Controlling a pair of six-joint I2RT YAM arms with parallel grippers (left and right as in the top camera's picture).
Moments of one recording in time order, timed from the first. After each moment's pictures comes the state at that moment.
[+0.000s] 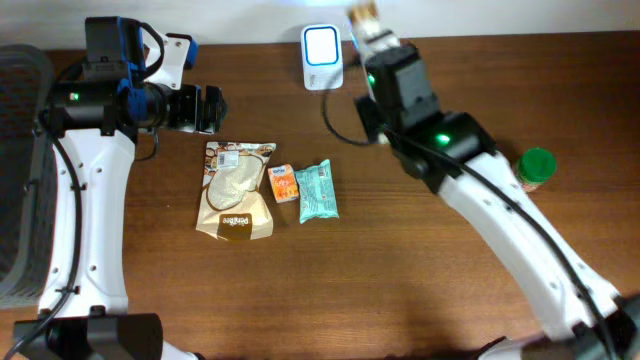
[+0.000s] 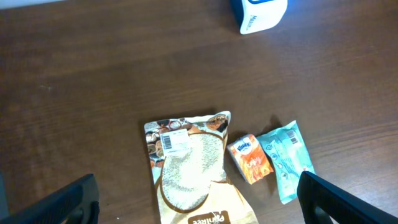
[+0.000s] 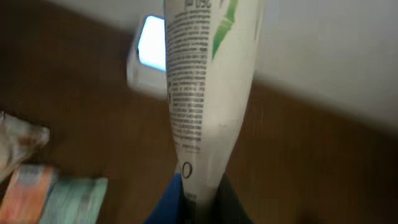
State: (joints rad) left arm 0.01 1.70 1.85 -1.12 0.24 0.16; right arm 0.49 1.59 1.60 -0.78 0.34 0.06
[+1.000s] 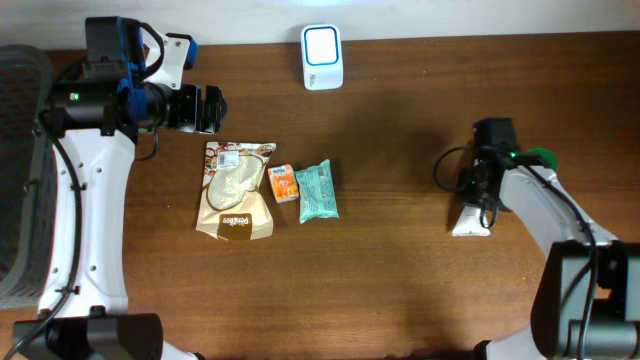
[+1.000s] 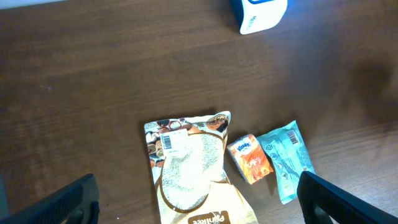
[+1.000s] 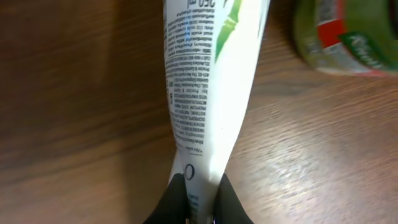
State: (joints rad) left arm 0.01 1.70 1.85 -1.12 0.24 0.16; right arm -0.07 1.70 1.04 -0.67 0.18 0.25
